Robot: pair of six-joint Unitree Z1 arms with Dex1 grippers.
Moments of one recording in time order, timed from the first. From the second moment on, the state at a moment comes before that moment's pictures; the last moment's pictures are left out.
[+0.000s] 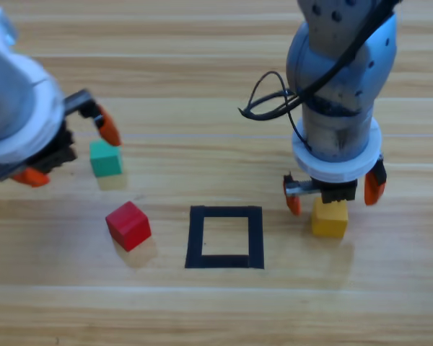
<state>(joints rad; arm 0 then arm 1) -0.77 1.58 -1.14 0.69 0.26 -1.24 0.90 2.27 -1.77 1.11 -0.22 0.83</state>
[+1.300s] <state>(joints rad) -0.77 2.06 -1.45 0.93 0.09 -1.47 0.78 2.12 -1.35 0.67 -0.01 0.81</state>
